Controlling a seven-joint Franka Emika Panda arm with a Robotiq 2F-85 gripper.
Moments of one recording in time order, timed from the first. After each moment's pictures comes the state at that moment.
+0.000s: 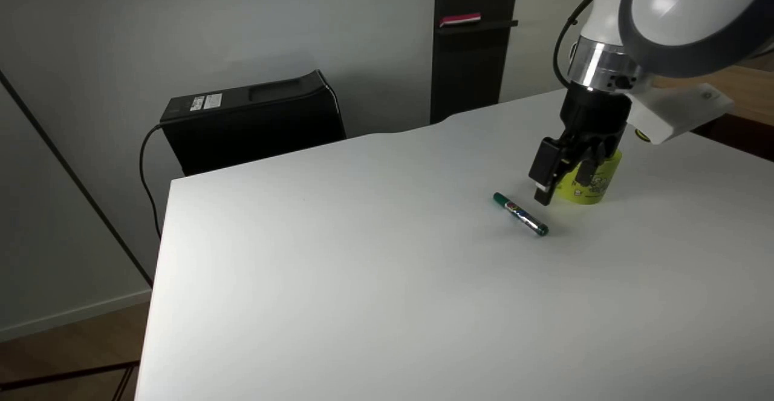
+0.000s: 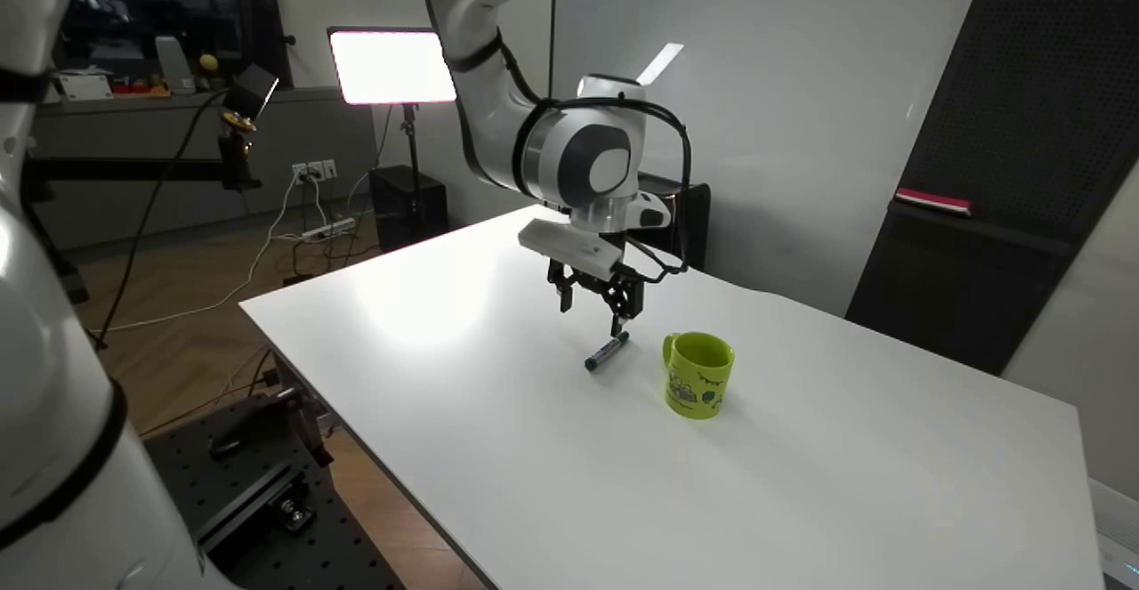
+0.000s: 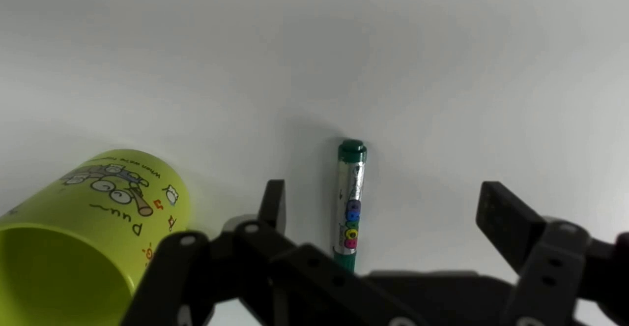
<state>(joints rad) 0.06 0.42 0.04 -2.25 0.02 2.71 -0.02</state>
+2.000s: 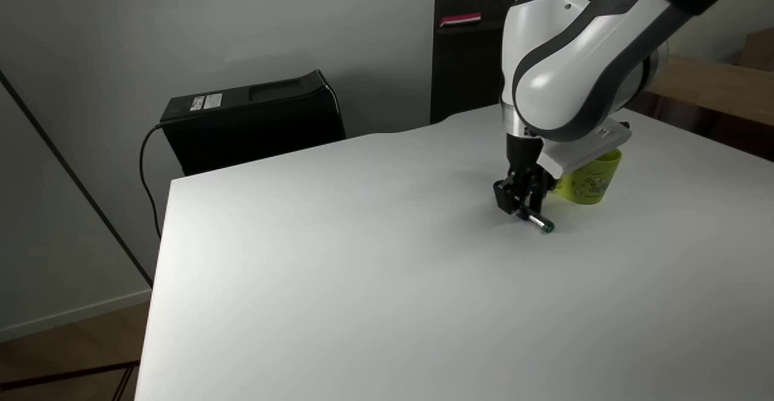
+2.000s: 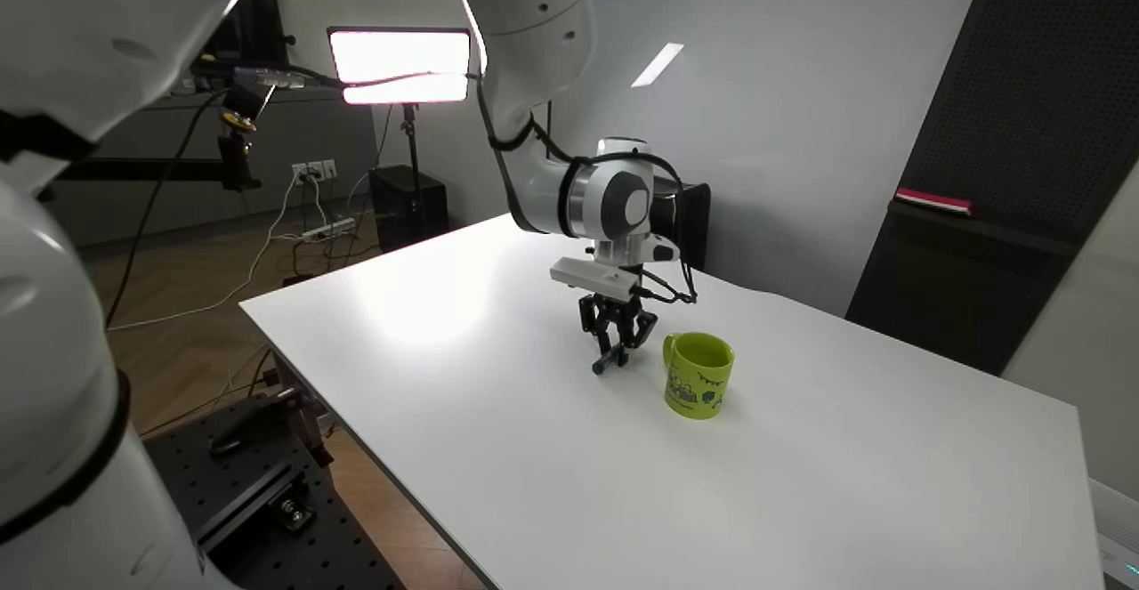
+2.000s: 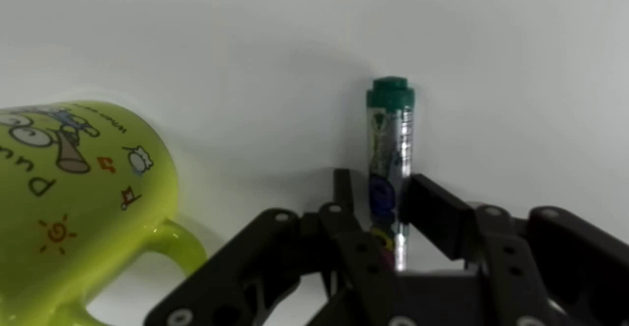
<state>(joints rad) 0.20 0.79 -0.09 -1.83 -0.10 2.52 0.16</state>
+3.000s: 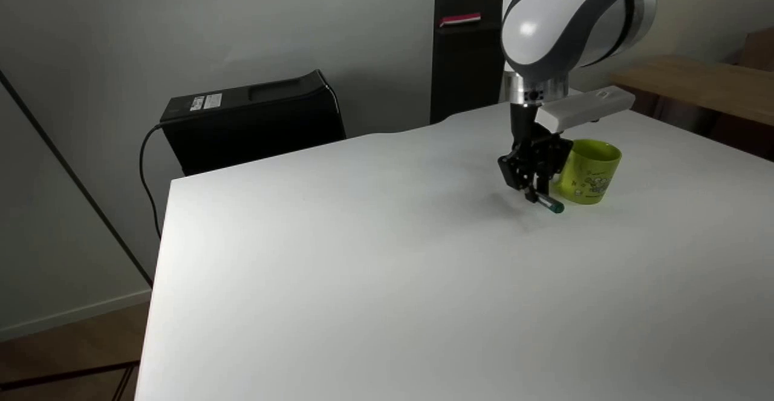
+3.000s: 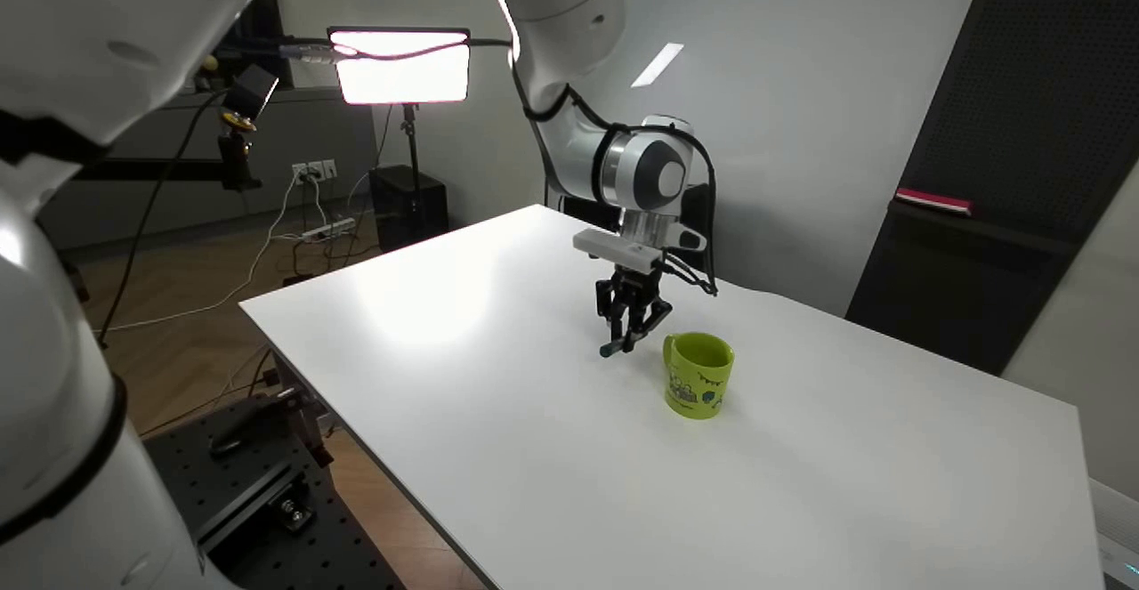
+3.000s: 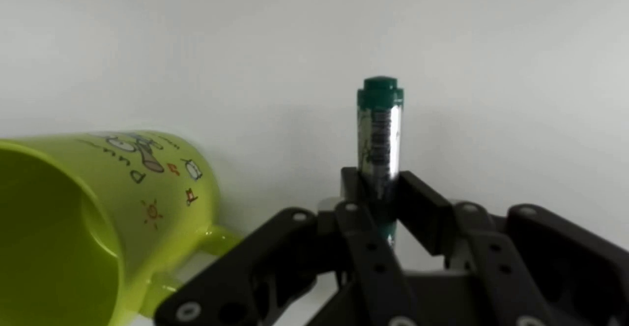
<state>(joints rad) 0.11 0.79 -0.03 -1.67 -0.02 2.23 0.14</state>
